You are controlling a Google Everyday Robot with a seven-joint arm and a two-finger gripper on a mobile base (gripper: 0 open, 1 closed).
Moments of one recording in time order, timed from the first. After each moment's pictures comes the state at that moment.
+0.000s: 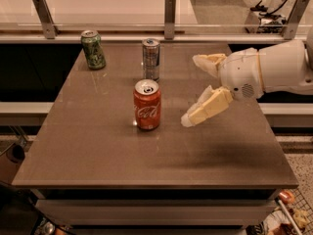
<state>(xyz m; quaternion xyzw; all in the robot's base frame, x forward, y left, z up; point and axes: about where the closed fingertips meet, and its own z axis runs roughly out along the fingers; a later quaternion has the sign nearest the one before) 0.505 -0.076 0.932 -0.55 0.66 0.25 0.45</state>
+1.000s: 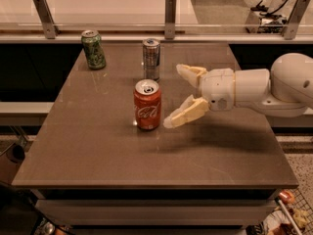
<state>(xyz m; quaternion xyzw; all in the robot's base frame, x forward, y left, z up) 0.536 -0.040 0.893 -0.52 0.60 0.33 0.51</state>
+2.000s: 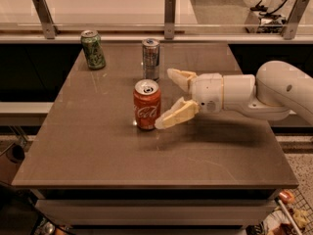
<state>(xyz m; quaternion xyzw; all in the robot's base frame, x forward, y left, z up) 0.543 -0.017 0.880 -0.50 0.59 0.37 0.51</state>
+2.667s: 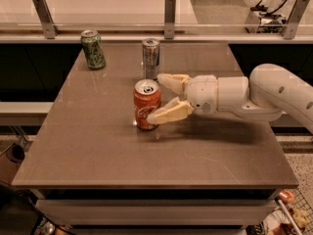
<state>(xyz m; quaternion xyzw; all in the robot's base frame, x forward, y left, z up) 0.544 -0.007 0.875 -0.51 0.58 0.38 0.51</state>
